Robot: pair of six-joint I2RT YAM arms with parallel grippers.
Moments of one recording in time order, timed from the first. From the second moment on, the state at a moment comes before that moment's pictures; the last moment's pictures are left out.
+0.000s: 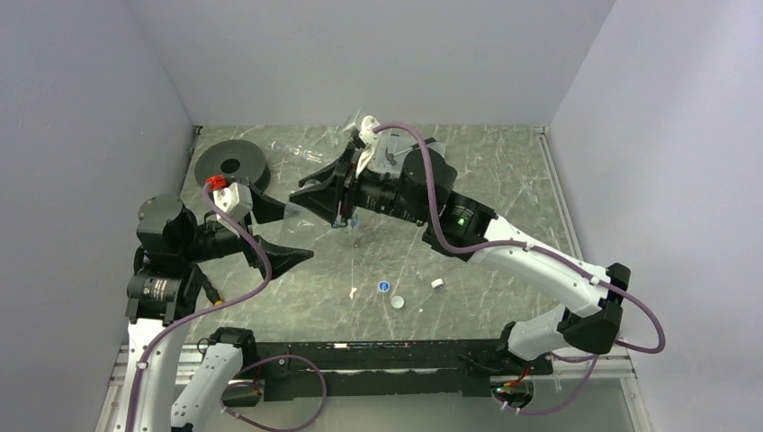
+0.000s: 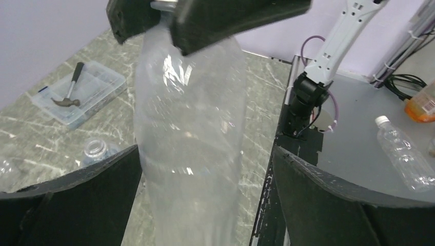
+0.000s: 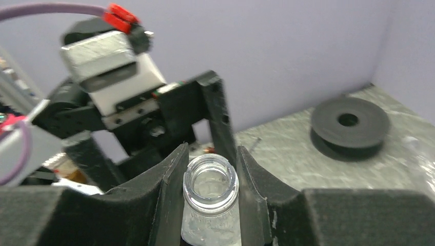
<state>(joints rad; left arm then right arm) -0.09 0.68 1.05 -0.46 1.15 0.00 1.10 1.41 1.54 0.04 -0.24 0.28</state>
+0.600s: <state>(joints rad) -0.09 0.69 1.12 -0.59 0.96 0.07 0.90 1.38 1.56 -0.17 0.19 -0.08</state>
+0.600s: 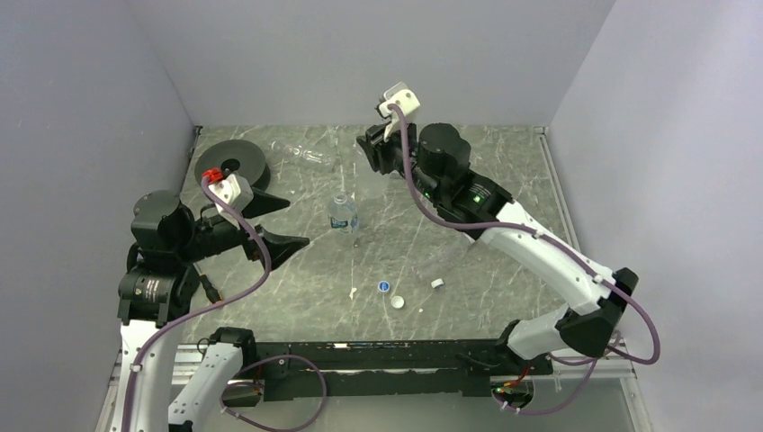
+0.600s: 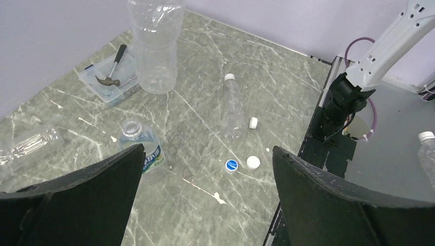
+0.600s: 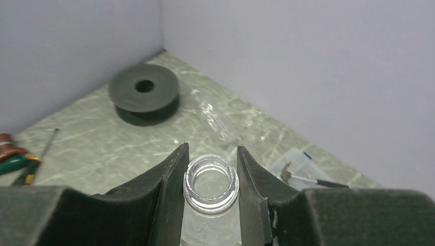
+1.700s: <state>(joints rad) -0.09 0.68 1.14 -0.63 0.94 0.07 0.59 1.79 1.31 0.22 0.21 0.14</state>
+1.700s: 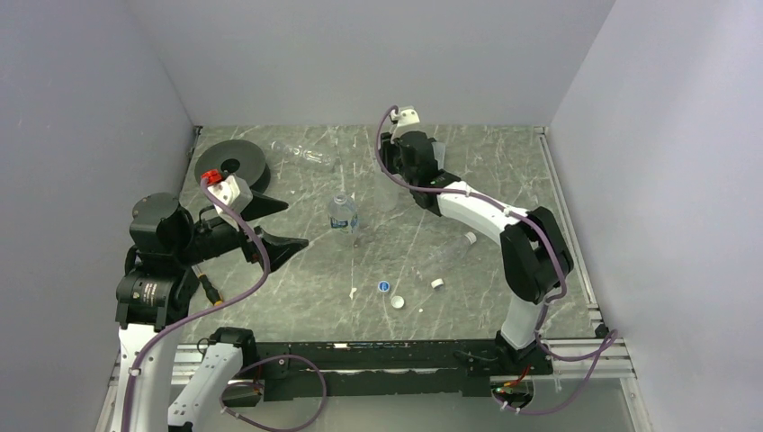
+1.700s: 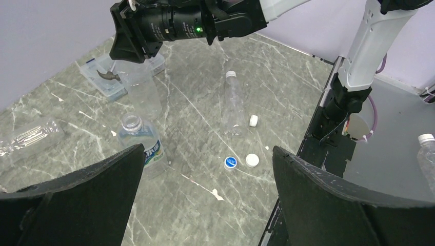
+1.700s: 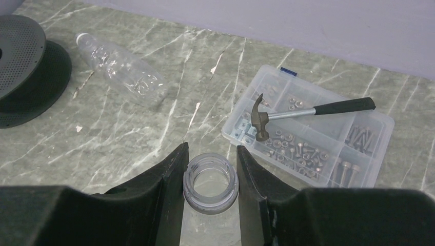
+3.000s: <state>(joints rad) -0.09 0.66 1.14 -0.63 0.95 0.09 0.67 1.77 1.24 0.27 0.29 0.11</state>
